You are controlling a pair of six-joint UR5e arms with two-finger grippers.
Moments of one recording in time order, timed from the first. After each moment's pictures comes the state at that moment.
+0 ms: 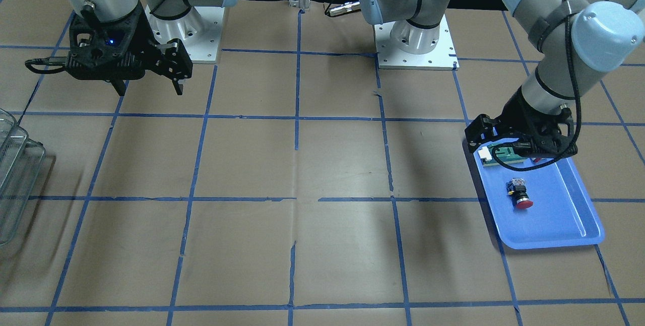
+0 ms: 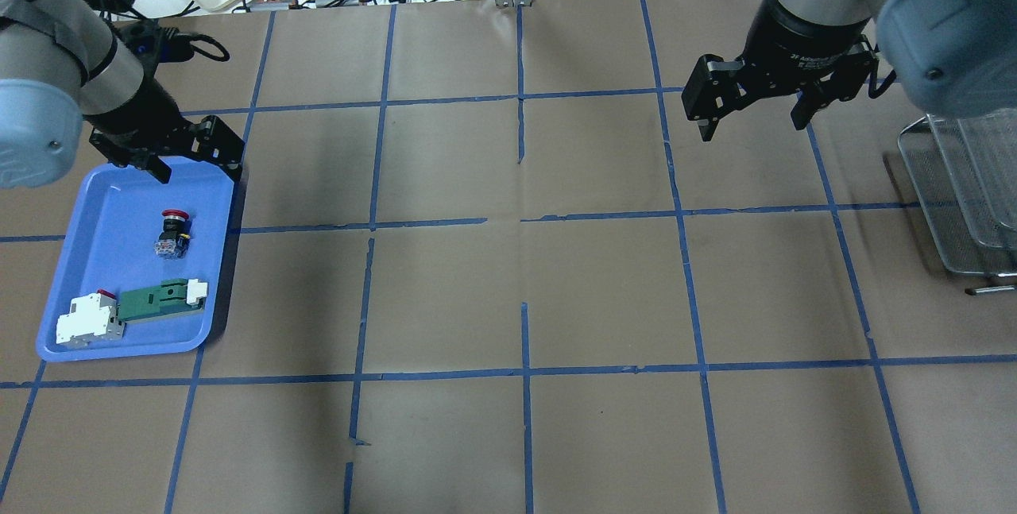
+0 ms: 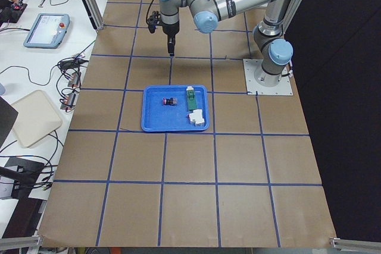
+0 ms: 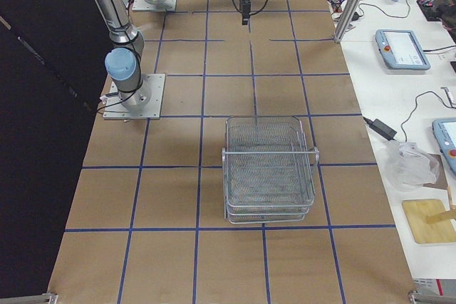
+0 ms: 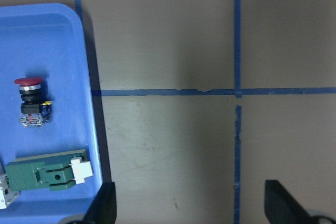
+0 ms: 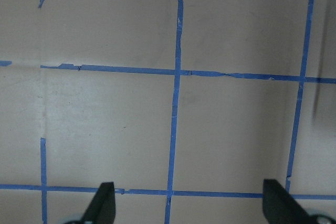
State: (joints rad) left arm -1.25 -1.68 -1.81 -1.23 1.58 0.35; right arm 1.59 -1.58 1.60 -1.60 -1.60 -0.05
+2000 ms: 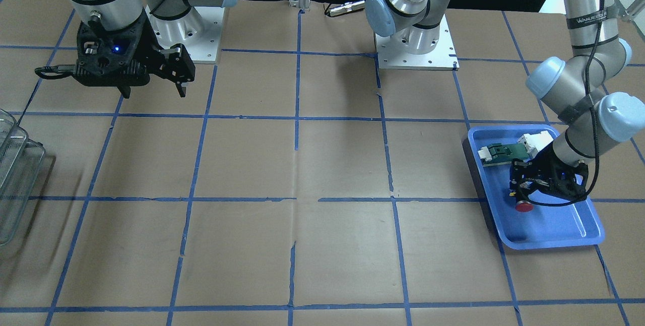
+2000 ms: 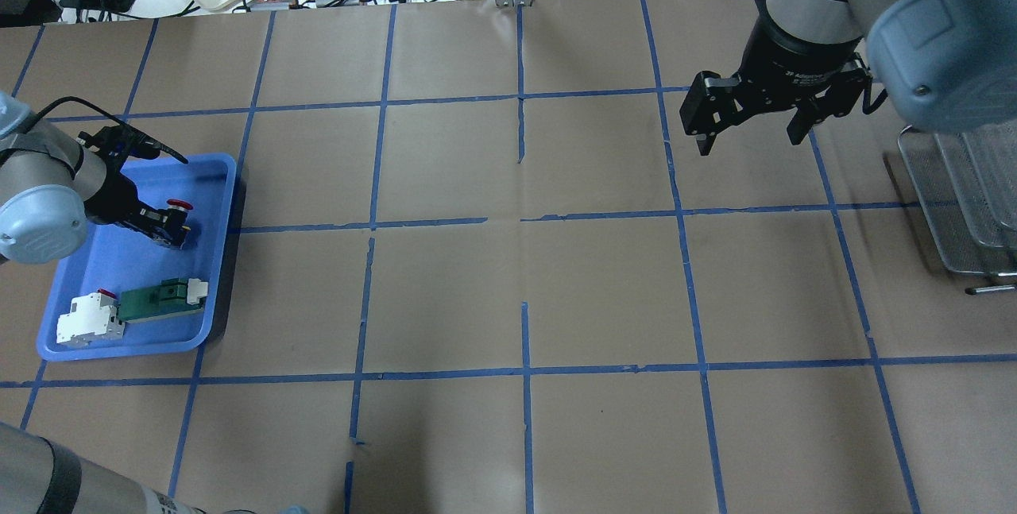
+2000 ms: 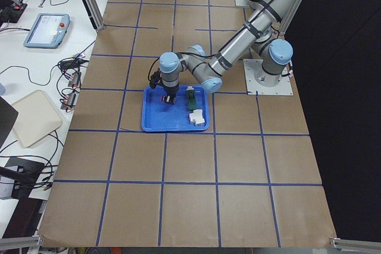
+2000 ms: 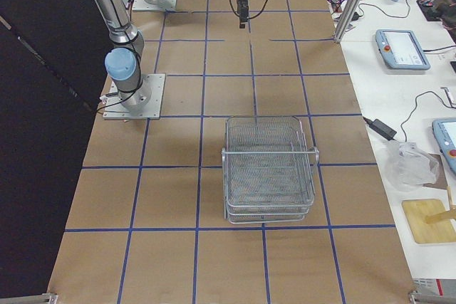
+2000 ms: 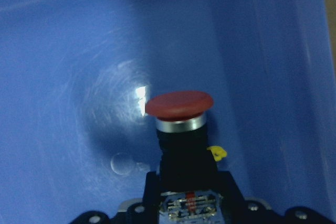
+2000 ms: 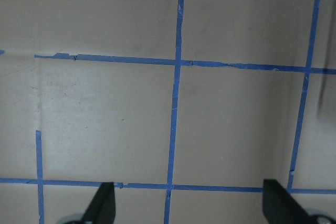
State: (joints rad) left arm -1.01 -1.94 -1.91 -0.85 1.54 0.92; right arm 1.59 -1.59 1.63 -1.61 -1.60 -0.04
